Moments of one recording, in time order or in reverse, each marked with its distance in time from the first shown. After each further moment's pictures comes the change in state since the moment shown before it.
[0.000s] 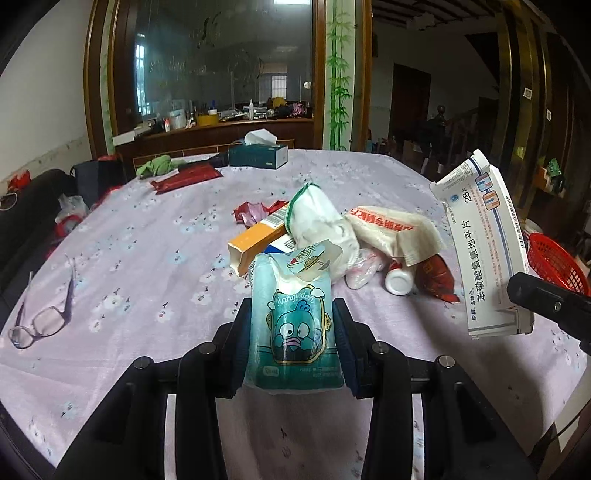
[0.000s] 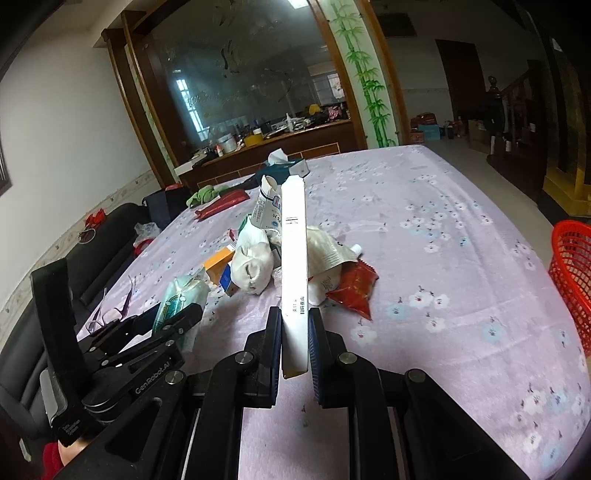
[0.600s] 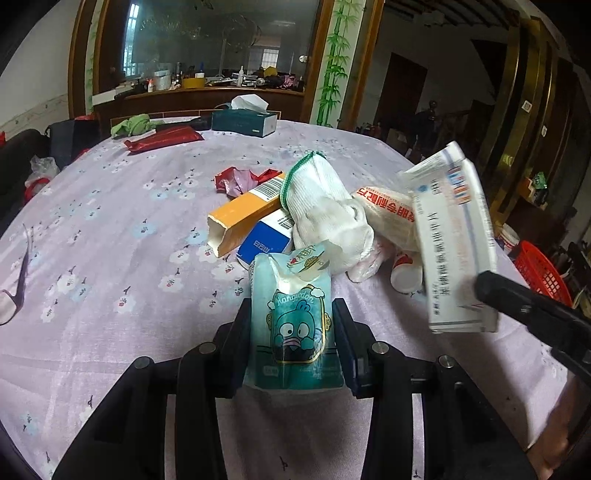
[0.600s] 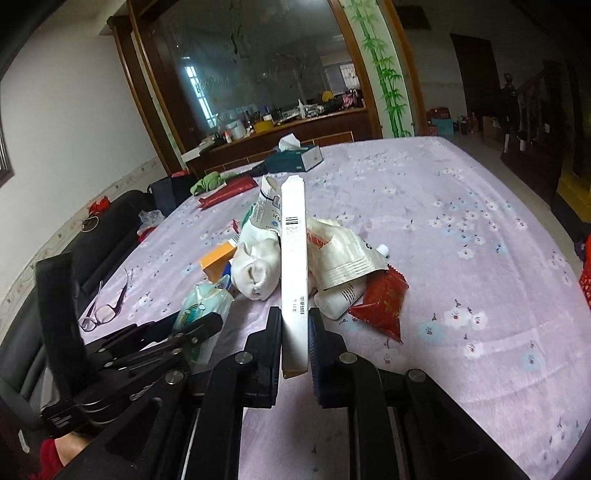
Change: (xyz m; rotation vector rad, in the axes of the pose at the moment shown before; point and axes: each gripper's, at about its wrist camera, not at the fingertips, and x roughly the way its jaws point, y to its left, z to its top) left arm 0.044 0.023 0.003 -0.081 0.106 -0.130; right arm 0.052 0.006 0.011 -0.035 0.047 0.038
